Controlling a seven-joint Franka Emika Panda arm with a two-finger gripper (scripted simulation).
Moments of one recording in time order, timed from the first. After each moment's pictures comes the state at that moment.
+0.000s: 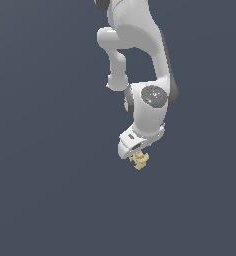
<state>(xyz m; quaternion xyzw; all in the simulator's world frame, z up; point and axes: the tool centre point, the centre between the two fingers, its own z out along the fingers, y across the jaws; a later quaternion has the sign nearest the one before) 0.031 0.092 0.113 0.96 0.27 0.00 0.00</state>
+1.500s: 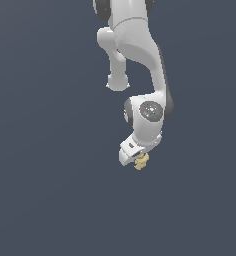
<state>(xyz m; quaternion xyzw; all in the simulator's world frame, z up) 0.032 0.096 0.062 0.96 0.28 0.00 0.00</state>
